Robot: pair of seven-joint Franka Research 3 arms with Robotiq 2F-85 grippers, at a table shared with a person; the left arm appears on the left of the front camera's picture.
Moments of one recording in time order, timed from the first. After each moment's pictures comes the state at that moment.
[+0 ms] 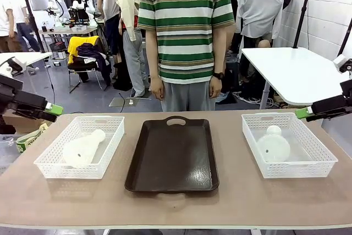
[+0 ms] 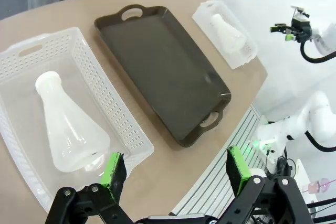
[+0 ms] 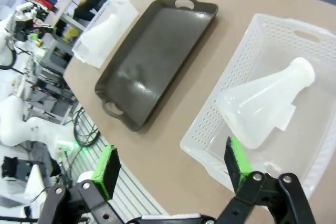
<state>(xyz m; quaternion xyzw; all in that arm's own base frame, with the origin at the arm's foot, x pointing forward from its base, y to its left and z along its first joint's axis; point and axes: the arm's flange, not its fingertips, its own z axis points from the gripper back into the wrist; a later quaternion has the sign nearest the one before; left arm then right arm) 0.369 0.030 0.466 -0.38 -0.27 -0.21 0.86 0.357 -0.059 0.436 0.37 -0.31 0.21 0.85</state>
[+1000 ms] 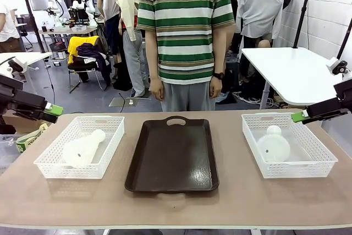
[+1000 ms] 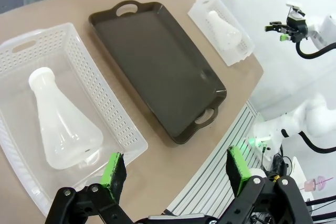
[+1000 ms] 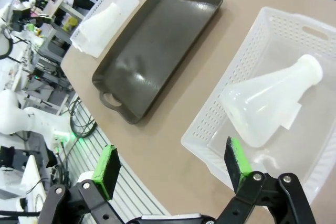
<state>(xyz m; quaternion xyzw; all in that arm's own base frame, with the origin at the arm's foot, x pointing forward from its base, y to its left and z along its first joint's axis) 0.367 0.025 0.467 -0.39 -0.26 -0.21 0.86 0.361 -0.045 0.433 0.36 -0.28 0.23 0.86</state>
